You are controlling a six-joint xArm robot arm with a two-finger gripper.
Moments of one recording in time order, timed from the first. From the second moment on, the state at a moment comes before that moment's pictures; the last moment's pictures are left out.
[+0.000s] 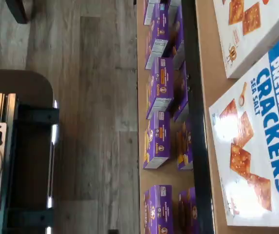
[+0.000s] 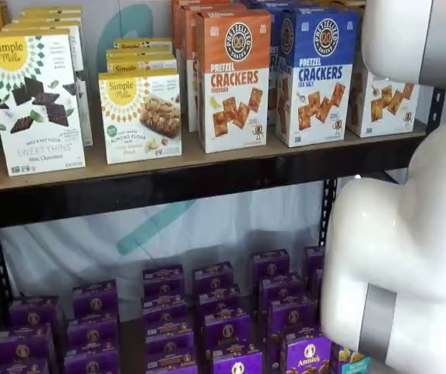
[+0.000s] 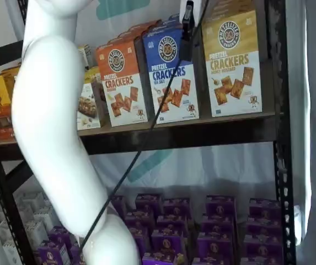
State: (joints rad) arm -0.76 -0.26 -1.67 0.40 2.01 -2.15
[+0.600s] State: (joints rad) arm -0.72 -0.35 -1.59 0.34 1.95 -2.14
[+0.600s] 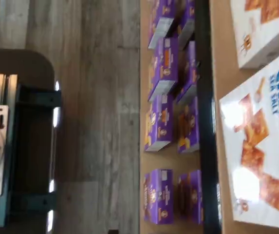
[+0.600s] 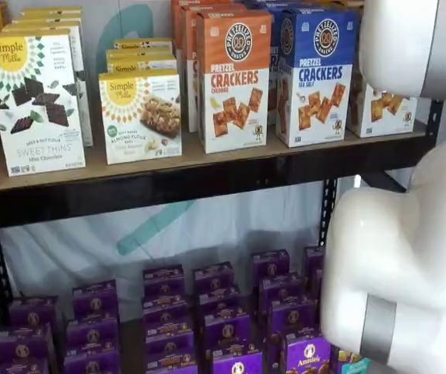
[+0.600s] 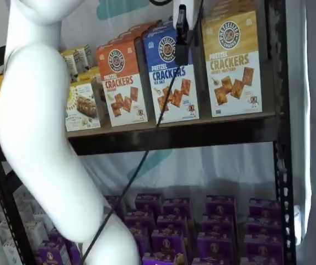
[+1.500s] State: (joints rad) arm -0.80 -0.35 -1.57 0.62 1.69 -2.13
